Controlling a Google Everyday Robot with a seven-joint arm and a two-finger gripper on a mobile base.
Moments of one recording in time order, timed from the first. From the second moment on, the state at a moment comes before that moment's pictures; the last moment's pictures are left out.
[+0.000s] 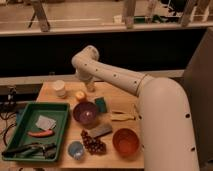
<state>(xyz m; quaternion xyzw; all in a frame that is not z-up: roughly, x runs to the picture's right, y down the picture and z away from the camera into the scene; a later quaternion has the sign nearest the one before) -0.128 -0.036 0.860 -0.14 -0.17 -0.38 0.90</state>
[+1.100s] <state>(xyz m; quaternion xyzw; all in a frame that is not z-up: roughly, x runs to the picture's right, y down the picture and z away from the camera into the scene) -0.144 -0.006 0.895 -0.16 -0.20 -0.42 0.87</state>
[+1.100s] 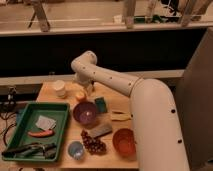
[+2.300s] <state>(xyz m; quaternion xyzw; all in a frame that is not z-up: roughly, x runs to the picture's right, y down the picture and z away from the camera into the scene) -0.144 0.027 0.922 -0.18 -0.23 -0.45 0.85</state>
